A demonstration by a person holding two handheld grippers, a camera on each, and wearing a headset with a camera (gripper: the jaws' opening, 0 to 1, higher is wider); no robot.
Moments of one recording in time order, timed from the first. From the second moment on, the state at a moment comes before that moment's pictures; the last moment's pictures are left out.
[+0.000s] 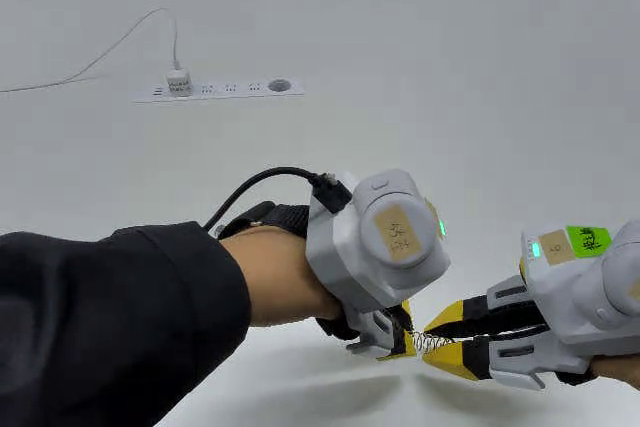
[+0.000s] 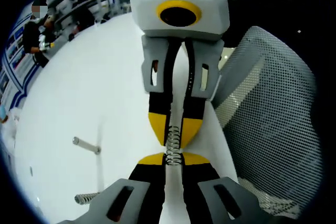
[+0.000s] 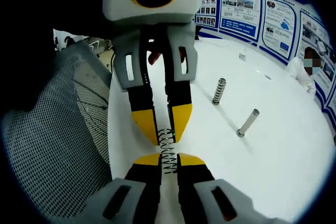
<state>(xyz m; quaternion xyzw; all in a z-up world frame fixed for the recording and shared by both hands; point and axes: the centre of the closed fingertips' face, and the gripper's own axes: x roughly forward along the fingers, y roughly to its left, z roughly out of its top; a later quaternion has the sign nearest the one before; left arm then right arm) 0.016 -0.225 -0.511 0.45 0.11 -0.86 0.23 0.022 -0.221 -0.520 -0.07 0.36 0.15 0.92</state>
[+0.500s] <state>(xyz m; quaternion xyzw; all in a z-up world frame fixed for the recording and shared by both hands) 0.019 -0.230 -0.507 0.43 0.10 -0.86 0.24 0.022 -0.222 -0.513 -0.07 0.35 0.15 0.92</state>
